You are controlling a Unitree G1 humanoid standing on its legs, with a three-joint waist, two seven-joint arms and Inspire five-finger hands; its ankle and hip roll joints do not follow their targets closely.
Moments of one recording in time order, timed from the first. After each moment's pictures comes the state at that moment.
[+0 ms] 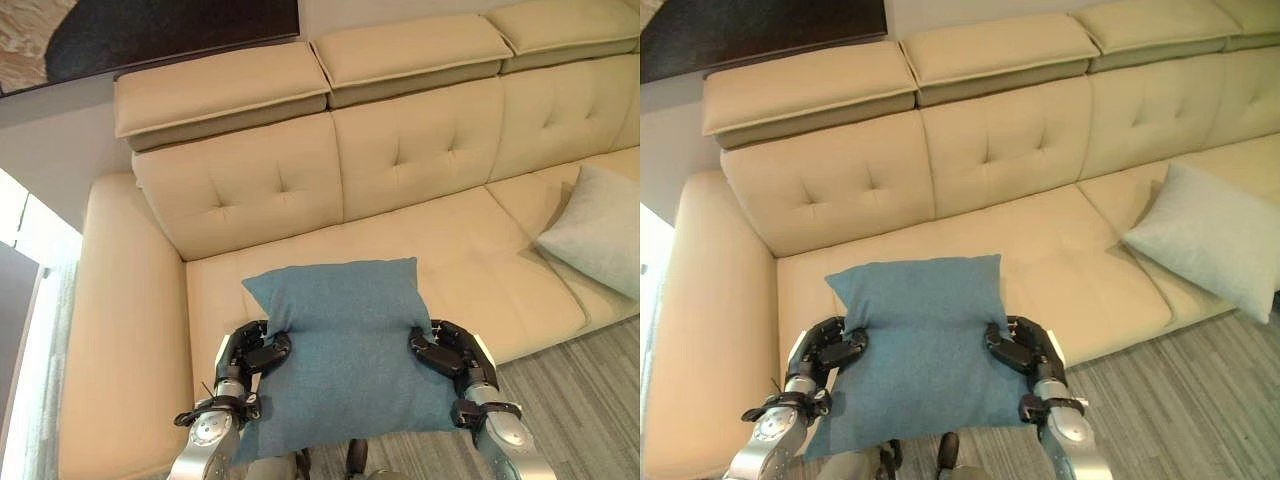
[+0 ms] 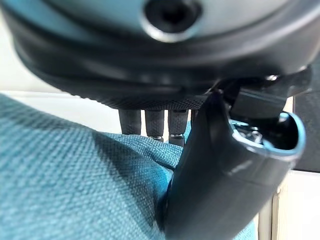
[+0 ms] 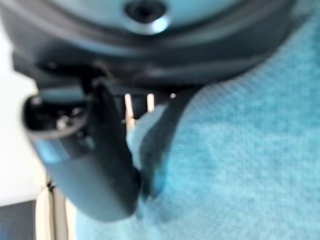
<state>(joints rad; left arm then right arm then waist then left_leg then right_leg) 0.13 0.29 -0.23 0.22 -0.47 -0.10 0.16 0.15 -0.36 0.10 0.18 0.41 -0.07 -0.07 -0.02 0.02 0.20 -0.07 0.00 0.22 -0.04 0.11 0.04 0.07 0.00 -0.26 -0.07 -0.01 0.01</state>
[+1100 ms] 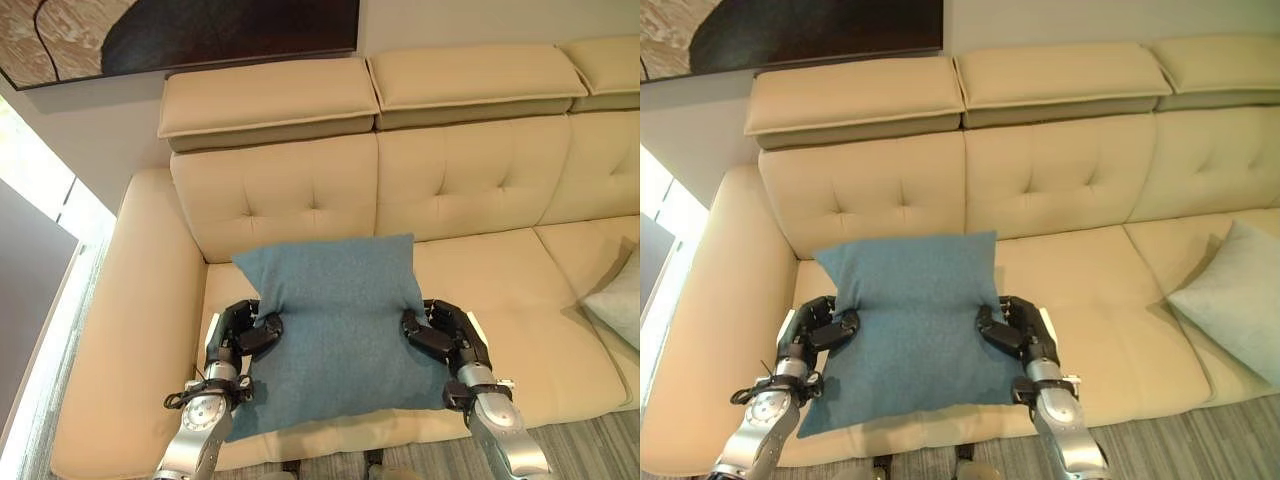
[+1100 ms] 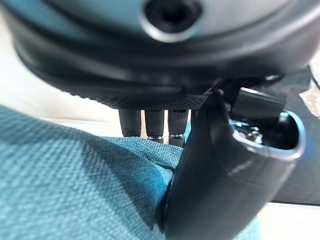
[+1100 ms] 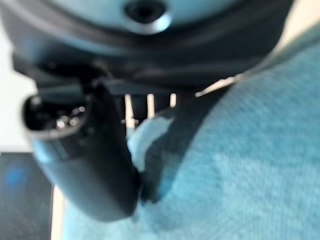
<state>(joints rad) 0.03 0.31 -0.19 0.18 -0.36 -0.10 0.22 0.04 -0.36 0.12 0.15 0.24 -0.07 -0.14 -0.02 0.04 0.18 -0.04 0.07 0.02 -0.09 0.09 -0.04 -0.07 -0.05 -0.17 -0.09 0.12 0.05</state>
